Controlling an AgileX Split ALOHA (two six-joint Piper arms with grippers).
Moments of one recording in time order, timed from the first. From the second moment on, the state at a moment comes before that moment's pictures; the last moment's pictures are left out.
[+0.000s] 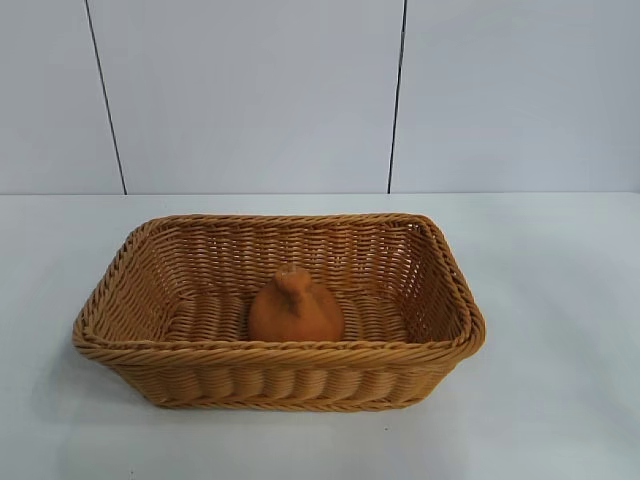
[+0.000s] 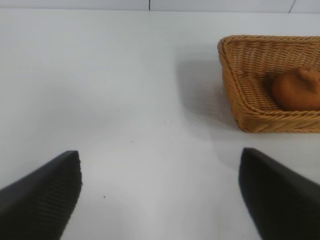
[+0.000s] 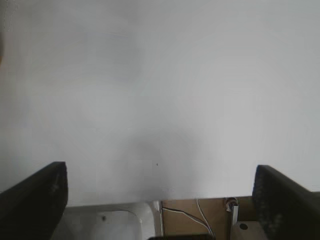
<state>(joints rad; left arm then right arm) -0.06 0.00 -0.50 -0.02 1.07 -0.04 0.05 0.76 -0.64 -0.03 1.12 0.01</state>
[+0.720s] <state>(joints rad) -0.06 0.00 -0.50 -0.02 1.07 -0.04 0.05 0.02 -0.49 -0.02 1.02 0.01</state>
